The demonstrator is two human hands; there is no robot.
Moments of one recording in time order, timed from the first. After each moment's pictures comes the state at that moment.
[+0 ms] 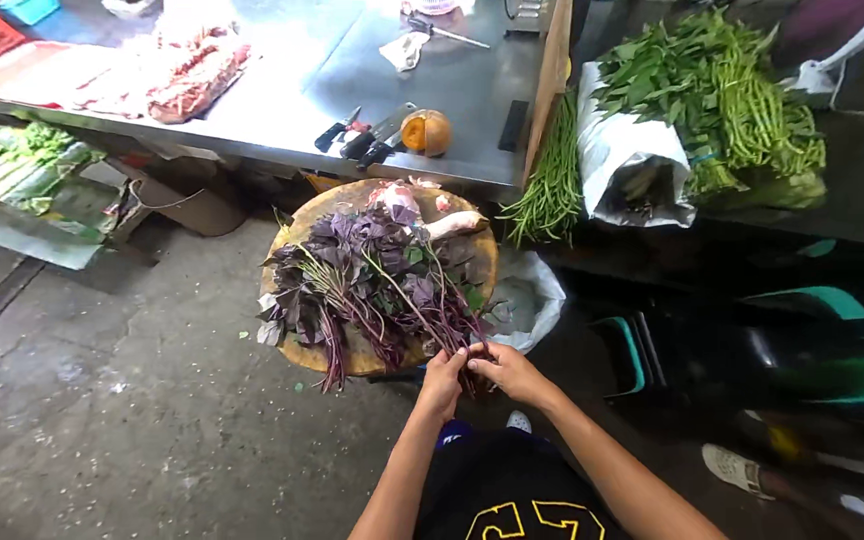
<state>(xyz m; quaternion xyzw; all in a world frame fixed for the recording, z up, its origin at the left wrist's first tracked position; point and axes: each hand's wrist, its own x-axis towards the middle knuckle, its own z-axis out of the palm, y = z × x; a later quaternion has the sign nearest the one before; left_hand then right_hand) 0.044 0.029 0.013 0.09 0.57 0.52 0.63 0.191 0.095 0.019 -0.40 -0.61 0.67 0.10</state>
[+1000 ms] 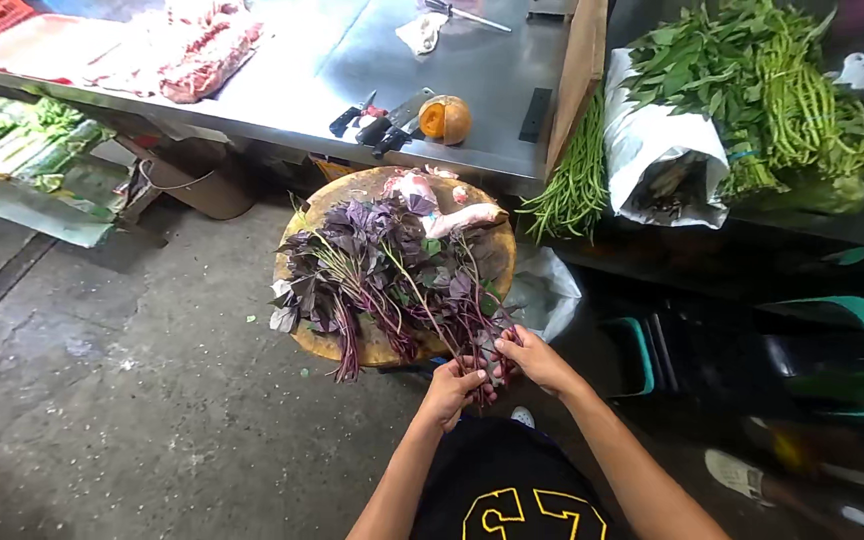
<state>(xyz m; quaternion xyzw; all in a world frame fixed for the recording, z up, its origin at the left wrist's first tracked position) 0.016 0.000 0.007 0.11 0.53 0.47 0.70 0.181 0.107 0.027 -0.48 -0.48 0.73 0.11</state>
